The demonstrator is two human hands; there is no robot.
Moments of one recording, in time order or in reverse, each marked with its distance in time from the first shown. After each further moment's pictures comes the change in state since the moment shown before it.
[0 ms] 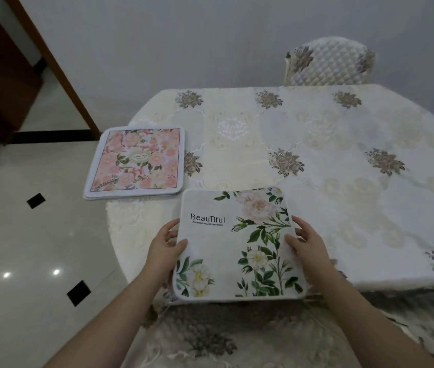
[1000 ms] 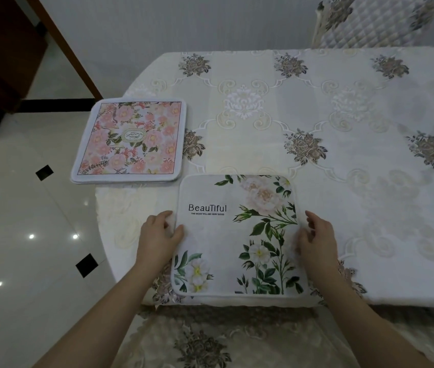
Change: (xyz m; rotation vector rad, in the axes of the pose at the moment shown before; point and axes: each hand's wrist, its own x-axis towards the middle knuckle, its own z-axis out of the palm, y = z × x) left_hand 0.044 -0.017 0.014 0.621 0.176 0.097; right_hand 0.059 0.036 0.007 -0.498 0.150 -0.217
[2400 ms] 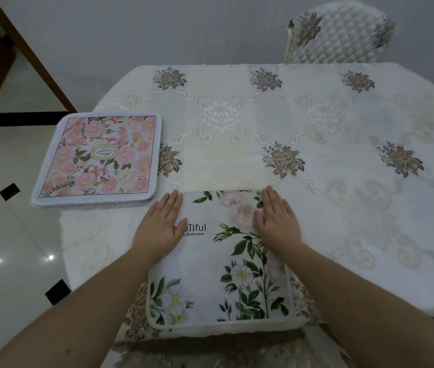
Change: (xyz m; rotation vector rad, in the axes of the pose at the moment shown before) left_hand 0.080 0.028 0.041 0.530 -0.153 0.496; right_hand 0.089 -0.014 0.041 -0.630 -0.176 -0.359
